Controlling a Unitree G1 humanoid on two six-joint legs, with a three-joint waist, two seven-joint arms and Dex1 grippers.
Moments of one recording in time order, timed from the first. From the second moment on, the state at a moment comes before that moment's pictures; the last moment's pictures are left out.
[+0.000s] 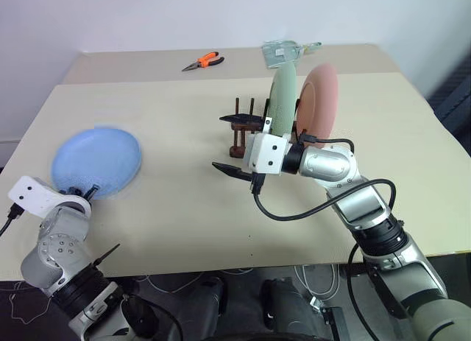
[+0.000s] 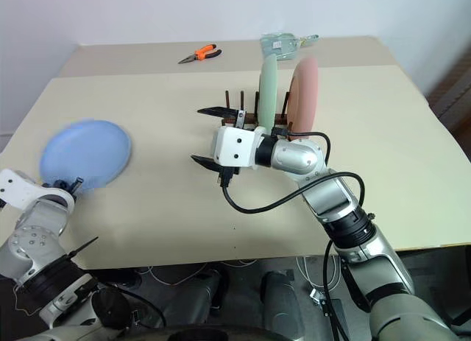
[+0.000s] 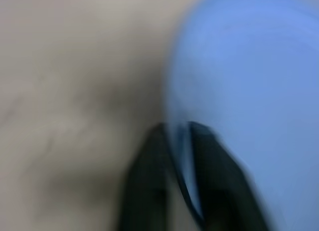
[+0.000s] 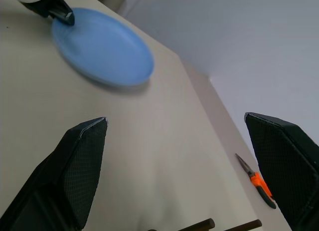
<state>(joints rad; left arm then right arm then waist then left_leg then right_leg) -0.37 0.12 0.89 -0.26 -0.52 0.95 0.34 -0.64 -0.47 0.35 -0.19 -0.02 0.05 0.75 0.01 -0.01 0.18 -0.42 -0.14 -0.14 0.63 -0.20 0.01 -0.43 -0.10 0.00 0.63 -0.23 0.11</state>
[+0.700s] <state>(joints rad) -0.67 0.26 0.26 -0.45 -0.52 1.07 0.14 -0.73 -0.40 0.42 0.02 -0.34 -0.14 0.62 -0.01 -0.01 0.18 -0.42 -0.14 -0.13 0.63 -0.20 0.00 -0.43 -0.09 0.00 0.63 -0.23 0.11</state>
